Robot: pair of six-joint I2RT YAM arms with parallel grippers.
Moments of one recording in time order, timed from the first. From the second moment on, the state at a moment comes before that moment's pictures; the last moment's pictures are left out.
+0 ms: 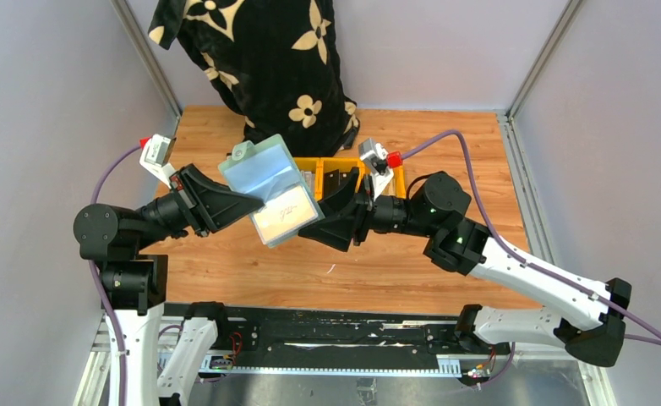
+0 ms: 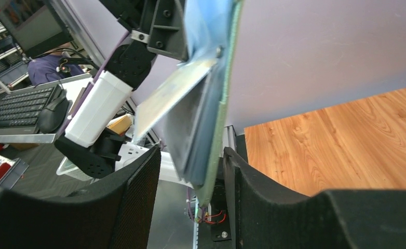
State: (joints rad) left arm 0.01 0.63 1.12 -0.06 1.10 -1.14; right arm 1.07 1.07 1.12 0.22 -0.45 0.45
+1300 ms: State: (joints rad) left arm 0.01 0.32 0.95 -0.45 0.78 0.06; right arm 1.38 1.83 2.34 -0.87 0.61 0.15
